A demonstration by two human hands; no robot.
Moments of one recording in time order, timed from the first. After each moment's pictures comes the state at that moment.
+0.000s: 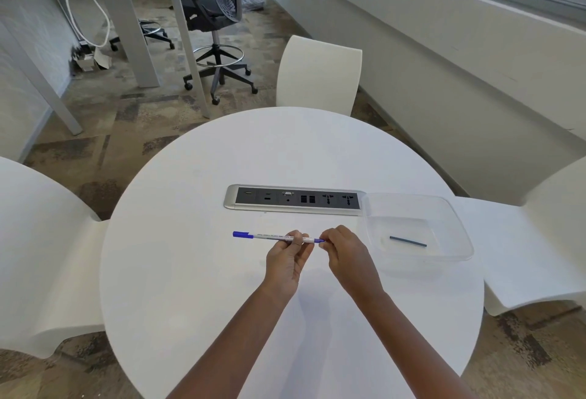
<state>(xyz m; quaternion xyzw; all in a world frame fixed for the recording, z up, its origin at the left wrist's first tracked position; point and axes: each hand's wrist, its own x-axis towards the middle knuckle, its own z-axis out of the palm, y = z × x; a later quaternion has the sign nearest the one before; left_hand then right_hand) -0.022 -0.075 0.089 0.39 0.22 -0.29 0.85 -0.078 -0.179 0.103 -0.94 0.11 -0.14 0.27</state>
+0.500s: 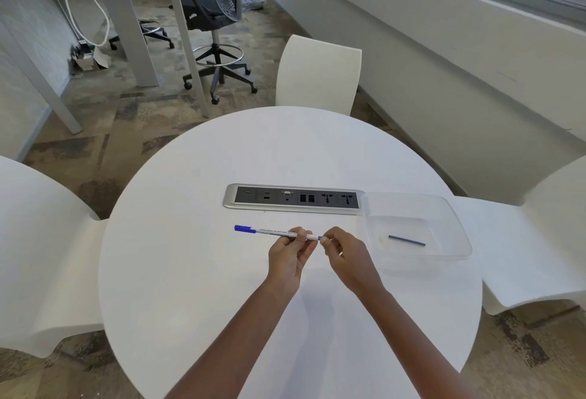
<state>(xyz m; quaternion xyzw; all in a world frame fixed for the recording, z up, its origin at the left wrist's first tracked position) -0.024 -0.080 0.090 0.41 0.18 -0.28 0.85 -0.080 -0.184 0.102 -0.89 0.18 -0.07 0.41</state>
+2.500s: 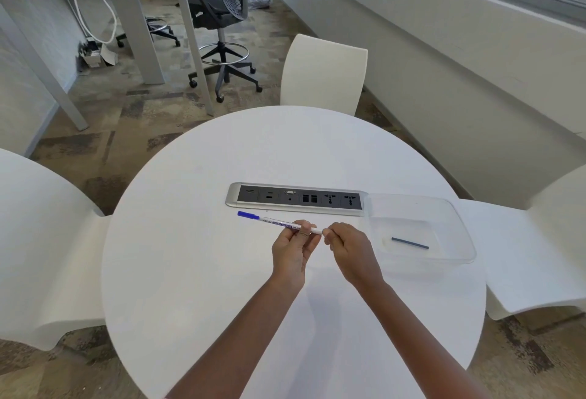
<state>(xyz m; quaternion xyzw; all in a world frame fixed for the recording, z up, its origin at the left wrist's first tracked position) -0.026 -0.087 0.101 0.42 0.13 -0.24 0.86 -0.072 -0.187 0.110 -0.90 0.15 -0.11 0.39</state>
